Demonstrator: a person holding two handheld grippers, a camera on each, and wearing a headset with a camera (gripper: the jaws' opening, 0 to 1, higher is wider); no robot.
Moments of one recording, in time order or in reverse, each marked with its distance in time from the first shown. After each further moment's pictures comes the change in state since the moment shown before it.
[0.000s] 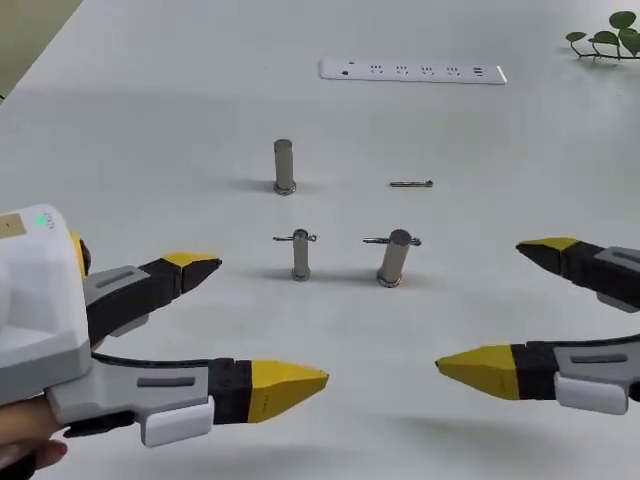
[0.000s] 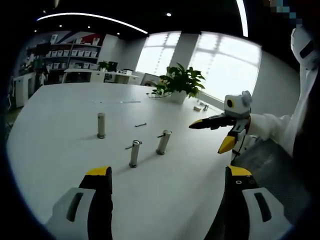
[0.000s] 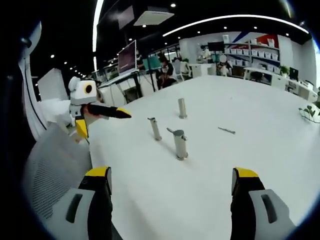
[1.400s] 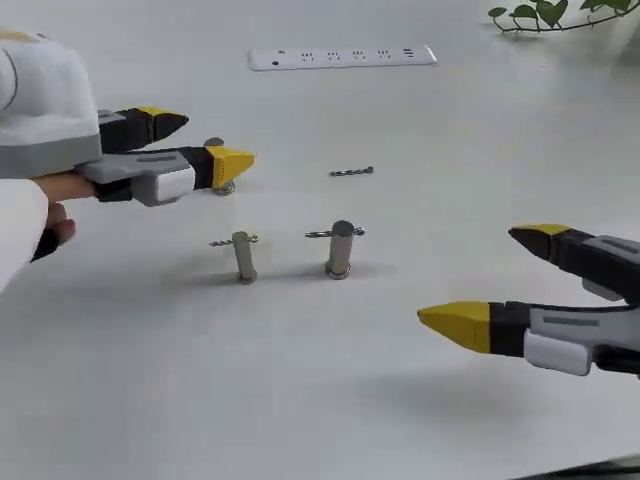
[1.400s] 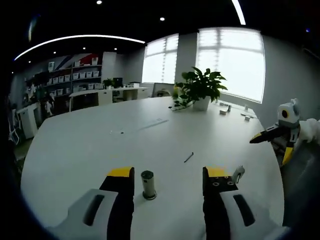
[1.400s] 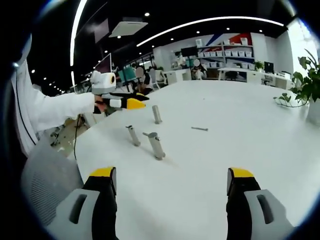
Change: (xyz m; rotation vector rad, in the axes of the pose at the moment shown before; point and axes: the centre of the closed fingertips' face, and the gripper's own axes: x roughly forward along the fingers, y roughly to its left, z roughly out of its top) left arm 0.093 0.130 0.085 0.214 -0.009 0.143; right arm -0.026 -0.031 -0.002 0.106 -0.073 -0.168
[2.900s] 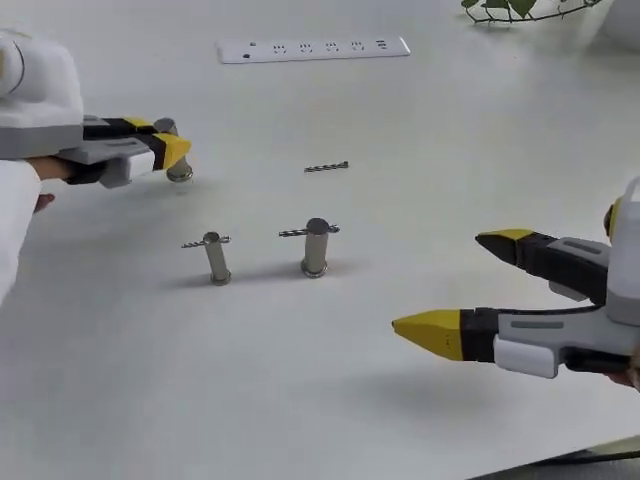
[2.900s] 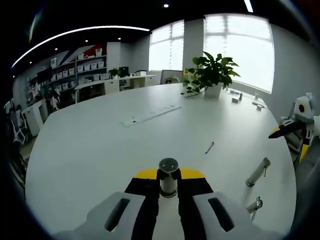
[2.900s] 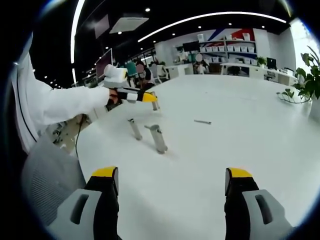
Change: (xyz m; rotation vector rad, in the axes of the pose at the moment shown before) left arm 0.003 0.026 0.003 -0.022 0.046 0.066; right arm 0.003 0.003 -0.011 0.002 0.042 0.023
